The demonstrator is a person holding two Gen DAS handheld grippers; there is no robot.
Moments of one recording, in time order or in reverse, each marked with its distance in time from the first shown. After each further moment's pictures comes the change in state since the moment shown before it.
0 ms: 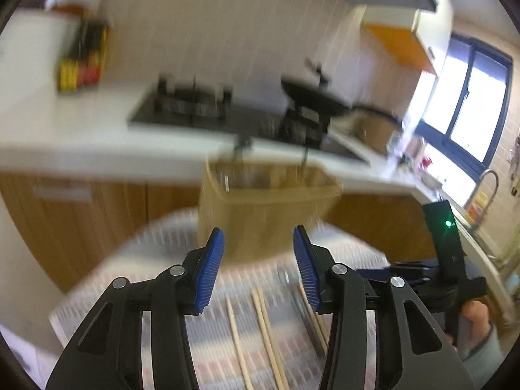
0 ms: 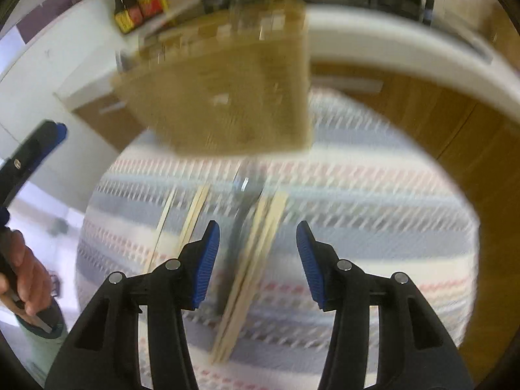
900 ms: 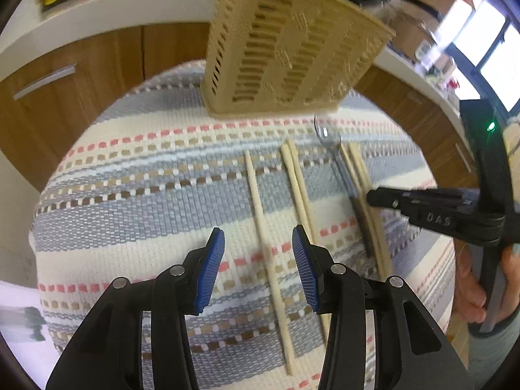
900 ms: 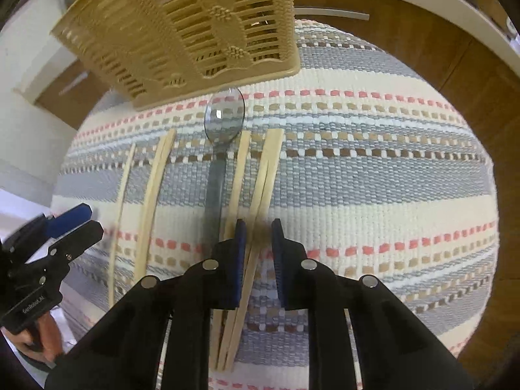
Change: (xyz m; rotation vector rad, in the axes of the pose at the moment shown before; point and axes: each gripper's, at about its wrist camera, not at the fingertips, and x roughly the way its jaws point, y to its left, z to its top) left arm 0.072 0.027 -0.080 0.016 0.463 0.065; right arm 0.054 0.010 -0.032 0.094 0.117 -0.139
